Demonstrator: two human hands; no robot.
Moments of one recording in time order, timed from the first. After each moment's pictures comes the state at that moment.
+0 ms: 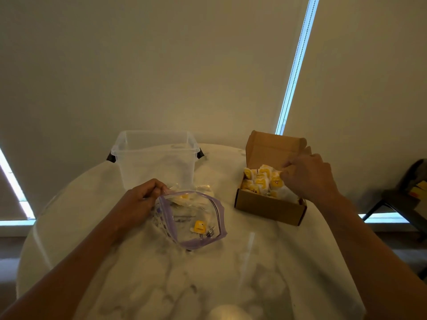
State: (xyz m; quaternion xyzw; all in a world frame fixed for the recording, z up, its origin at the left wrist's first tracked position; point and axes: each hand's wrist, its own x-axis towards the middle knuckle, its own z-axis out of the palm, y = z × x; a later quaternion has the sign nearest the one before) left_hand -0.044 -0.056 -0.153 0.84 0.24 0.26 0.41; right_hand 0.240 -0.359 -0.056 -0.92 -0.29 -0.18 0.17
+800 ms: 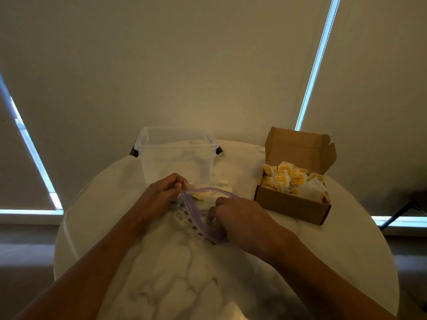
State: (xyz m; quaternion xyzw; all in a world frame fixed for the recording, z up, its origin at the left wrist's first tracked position) left_hand -0.051 -0.058 -0.150 0.82 0.20 0.25 0.48; right_hand 0.070 -0.283 -0.094 -0.76 -0.64 -0.08 -0.02
